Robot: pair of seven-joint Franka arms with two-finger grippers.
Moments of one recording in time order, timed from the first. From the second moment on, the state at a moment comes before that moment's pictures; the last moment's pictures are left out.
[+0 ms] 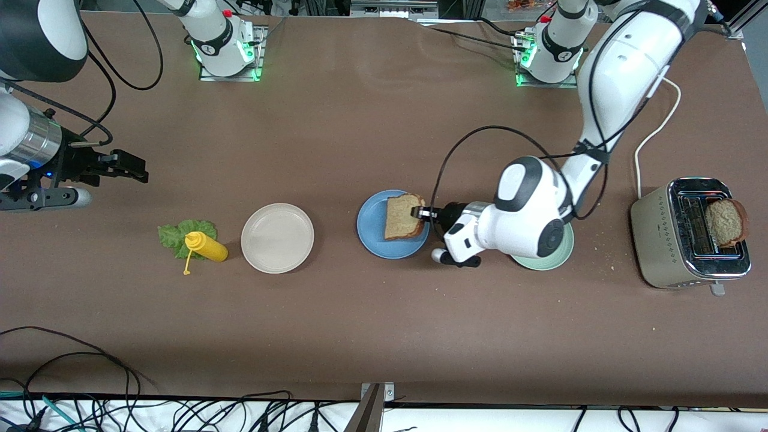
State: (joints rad) left arm -0.02 0.82 -0.56 -1.40 -0.44 2.02 -0.17; right arm 0.21 0.19 -0.17 -1.50 0.06 1.60 -0.04
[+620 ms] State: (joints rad) left arm -0.05 0.89 -0.56 -1.43 -0.53 2.07 -0.06; right arm 0.21 0.19 -0.17 -1.50 0.08 1.60 -0.04
